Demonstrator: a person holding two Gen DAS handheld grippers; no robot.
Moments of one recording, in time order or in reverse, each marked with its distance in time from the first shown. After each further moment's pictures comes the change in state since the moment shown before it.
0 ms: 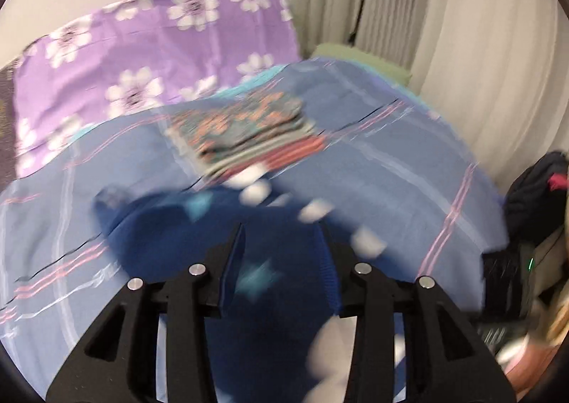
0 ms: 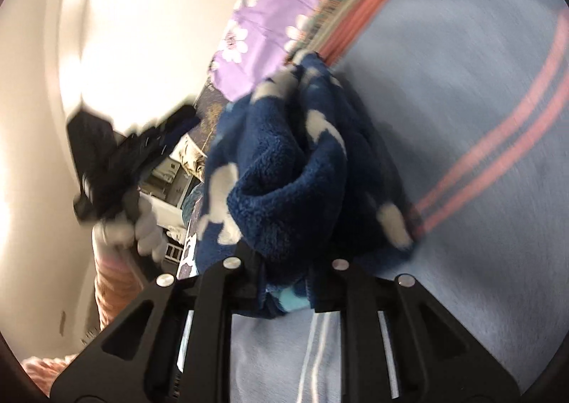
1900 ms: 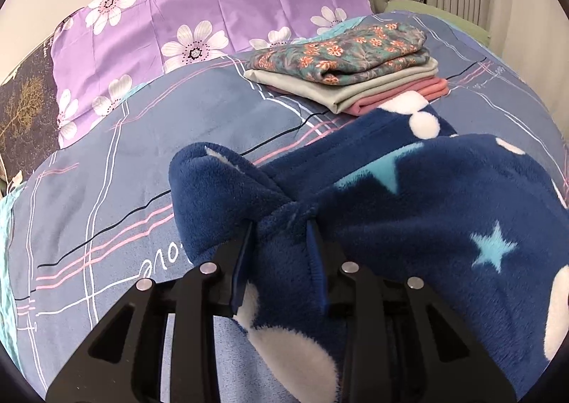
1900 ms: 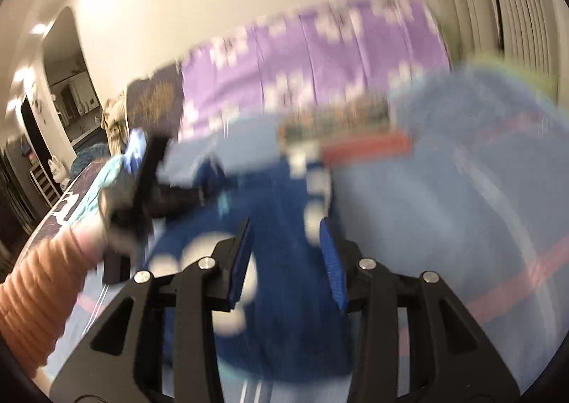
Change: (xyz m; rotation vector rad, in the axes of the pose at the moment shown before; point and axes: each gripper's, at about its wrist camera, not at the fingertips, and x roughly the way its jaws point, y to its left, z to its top) left arm 0.091 0.095 -0.026 -0.018 0.112 0.245; right arm 0.023 0.140 0.042 -0.664 -0.194 -0.477
